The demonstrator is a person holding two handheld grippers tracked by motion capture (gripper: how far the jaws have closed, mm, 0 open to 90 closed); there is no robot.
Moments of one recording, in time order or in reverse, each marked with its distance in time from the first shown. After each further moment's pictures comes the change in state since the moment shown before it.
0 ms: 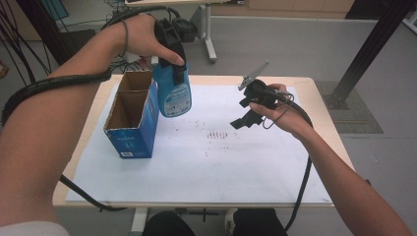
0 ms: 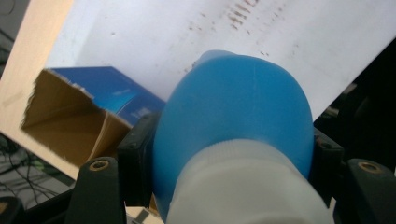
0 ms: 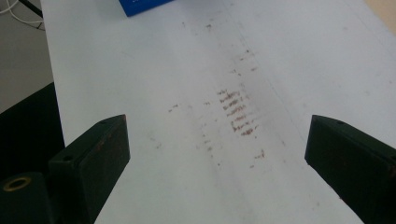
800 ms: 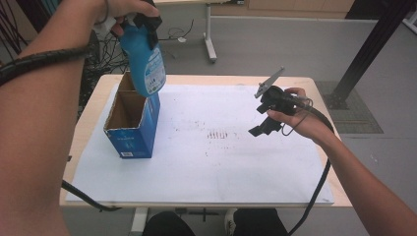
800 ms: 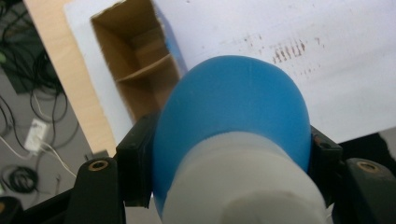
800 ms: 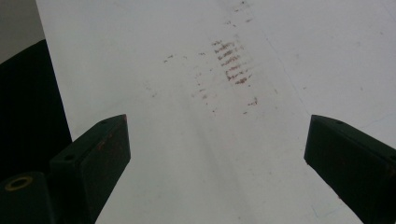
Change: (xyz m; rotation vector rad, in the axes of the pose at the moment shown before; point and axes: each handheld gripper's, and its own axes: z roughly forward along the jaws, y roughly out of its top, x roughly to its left) left arm 0.053 -0.046 -0.068 -0.046 0.003 -0.614; right arm 0.003 -0.031 -0.023 0.100 -0.030 -0.009
